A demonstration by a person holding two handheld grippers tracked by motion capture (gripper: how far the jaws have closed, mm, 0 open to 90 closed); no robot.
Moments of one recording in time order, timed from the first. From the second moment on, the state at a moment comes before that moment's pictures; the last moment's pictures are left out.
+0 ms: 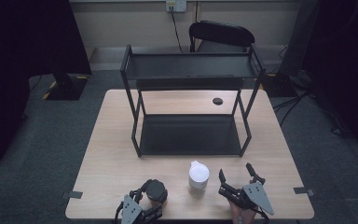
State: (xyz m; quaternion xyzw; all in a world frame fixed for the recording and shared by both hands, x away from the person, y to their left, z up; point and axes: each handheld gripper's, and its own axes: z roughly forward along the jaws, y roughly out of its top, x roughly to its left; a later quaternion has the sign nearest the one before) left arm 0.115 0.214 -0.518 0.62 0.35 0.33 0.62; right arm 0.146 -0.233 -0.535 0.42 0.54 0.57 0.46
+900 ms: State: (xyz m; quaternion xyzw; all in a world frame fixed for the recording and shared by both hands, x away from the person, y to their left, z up) left arm 0.120 0.227 -0.482 0.61 0.33 0.35 0.63; right arm 0.146 -0.234 -0.536 0.42 0.54 0.57 0.46
